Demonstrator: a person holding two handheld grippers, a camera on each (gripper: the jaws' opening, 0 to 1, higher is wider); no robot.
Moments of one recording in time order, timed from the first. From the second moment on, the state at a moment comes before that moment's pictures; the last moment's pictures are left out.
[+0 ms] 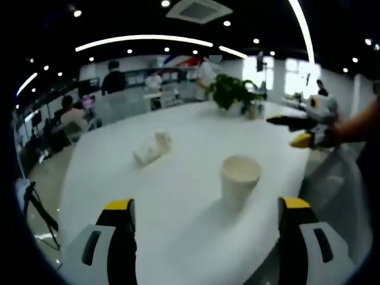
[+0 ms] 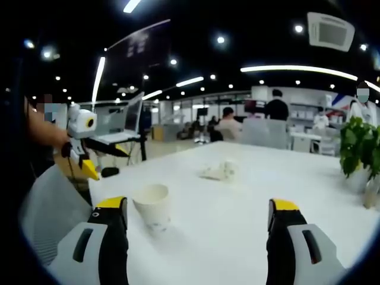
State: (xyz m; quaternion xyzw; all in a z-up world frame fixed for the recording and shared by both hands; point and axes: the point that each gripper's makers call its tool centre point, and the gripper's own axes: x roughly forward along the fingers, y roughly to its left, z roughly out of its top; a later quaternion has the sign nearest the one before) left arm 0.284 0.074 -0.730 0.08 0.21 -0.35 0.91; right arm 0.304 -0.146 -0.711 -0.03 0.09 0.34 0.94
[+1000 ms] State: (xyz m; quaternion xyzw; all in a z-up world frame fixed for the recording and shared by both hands) left arm 0.299 0.093 -0.743 0.05 0.20 -0.31 0.93; right arm 0.303 -0.151 -0.719 -0.03 0.10 0.33 0.94
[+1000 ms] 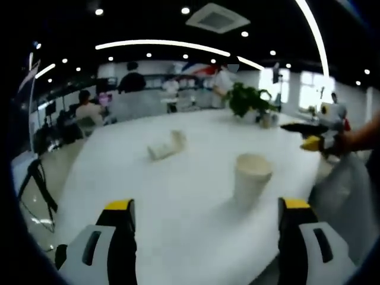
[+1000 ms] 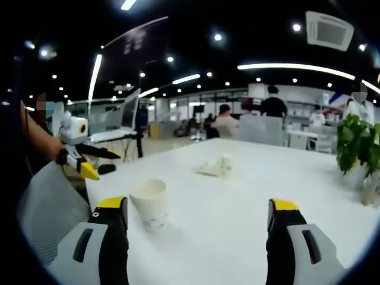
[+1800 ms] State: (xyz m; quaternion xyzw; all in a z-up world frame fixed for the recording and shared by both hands) left arm 0.442 0.063 -0.743 0.15 0.25 -0.39 0.87; right arm 0.310 -0.163 -0.726 -0.02 0.11 0.31 0.95
